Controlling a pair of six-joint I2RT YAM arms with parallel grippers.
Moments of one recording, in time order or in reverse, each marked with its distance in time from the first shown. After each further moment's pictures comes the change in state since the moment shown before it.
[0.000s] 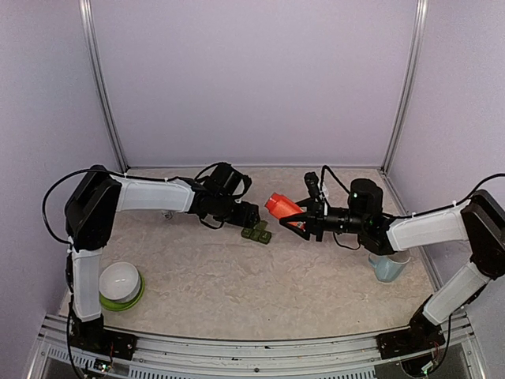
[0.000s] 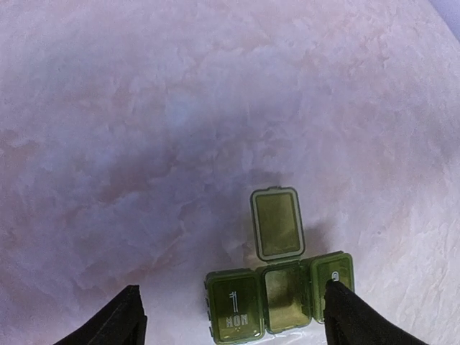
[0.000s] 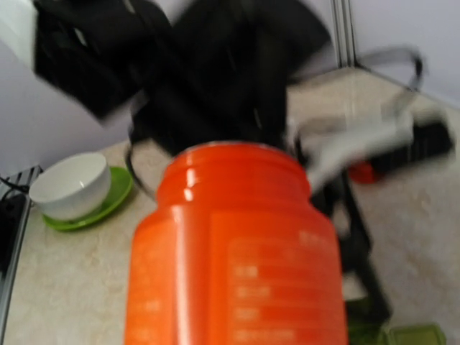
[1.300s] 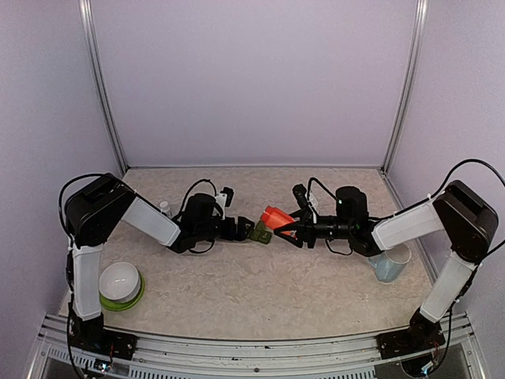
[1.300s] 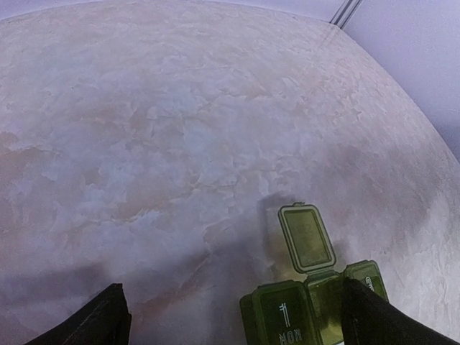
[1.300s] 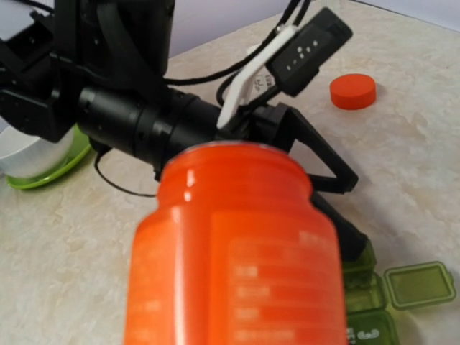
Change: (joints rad) left arm 0.070 -0.008 -0.480 0.874 0.100 -0.035; right arm 0.000 0.188 0.035 0.008 0.022 -0.021
